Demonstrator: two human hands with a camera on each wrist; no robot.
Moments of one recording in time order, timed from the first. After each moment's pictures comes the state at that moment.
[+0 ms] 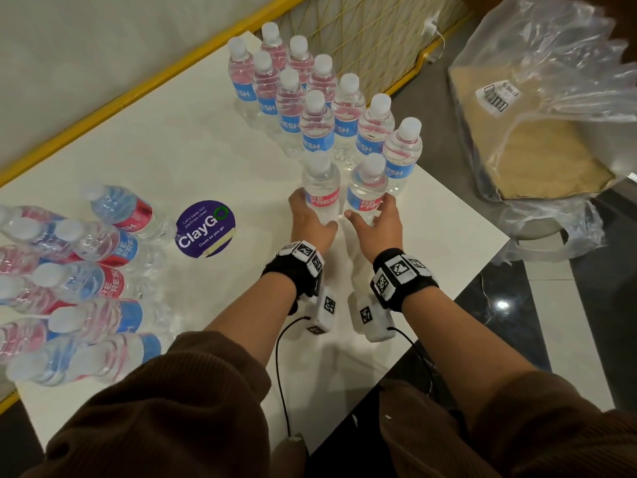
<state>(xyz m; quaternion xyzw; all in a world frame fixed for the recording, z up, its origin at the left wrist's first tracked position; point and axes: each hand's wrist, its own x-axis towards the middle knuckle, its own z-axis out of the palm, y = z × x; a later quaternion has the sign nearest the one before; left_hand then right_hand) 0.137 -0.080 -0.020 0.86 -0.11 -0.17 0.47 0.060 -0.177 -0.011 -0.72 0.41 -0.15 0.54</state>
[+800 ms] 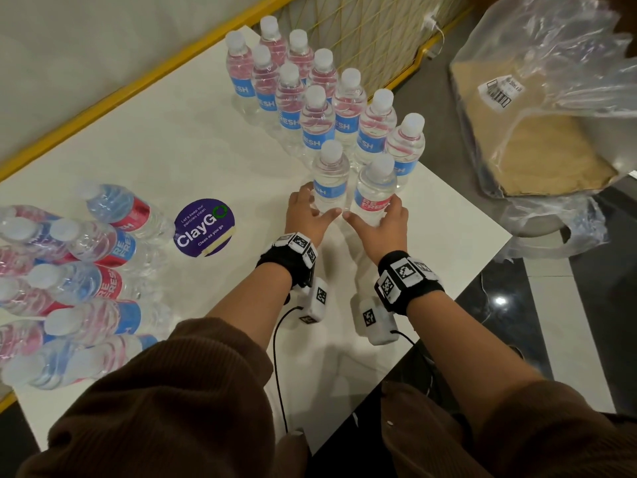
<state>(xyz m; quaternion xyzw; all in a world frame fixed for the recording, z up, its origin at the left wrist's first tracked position) 0.161 -0.082 -0.033 0.86 -0.12 -0.20 0.46 0.055 -0.178 -0.015 -0.73 0.45 -0.13 0.51</state>
